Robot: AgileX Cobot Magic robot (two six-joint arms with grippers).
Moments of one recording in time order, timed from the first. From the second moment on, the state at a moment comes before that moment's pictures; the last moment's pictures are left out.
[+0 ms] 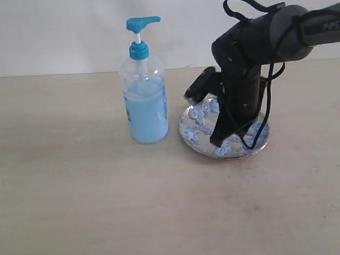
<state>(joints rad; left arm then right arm) -0.06 0.17 -0.01 1.75 -0.03 -1.85 0.34 2.07 -1.46 -0.30 0.89 -0.17</state>
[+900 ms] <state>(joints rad) -0.06 0.17 -0.01 1.75 -0.03 -1.85 0.36 0.82 -0.71 -0.49 0.01 0.32</state>
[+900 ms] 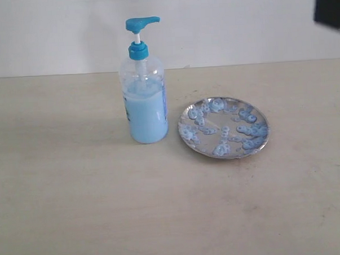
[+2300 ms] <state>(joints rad) -0.06 0.17 0.00 1.75 -0.03 -1.85 0.00 0.01 0.00 0.08 0.37 0.05</state>
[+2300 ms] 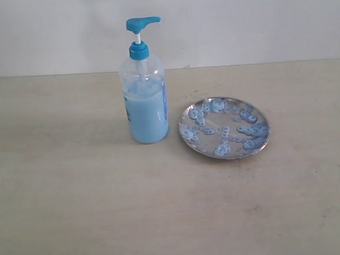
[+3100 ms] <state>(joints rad) -0.06 0.14 -0.06 0.96 -0.02 -1.33 0.00 0.01 0.00 0.09 0.37 0.04</state>
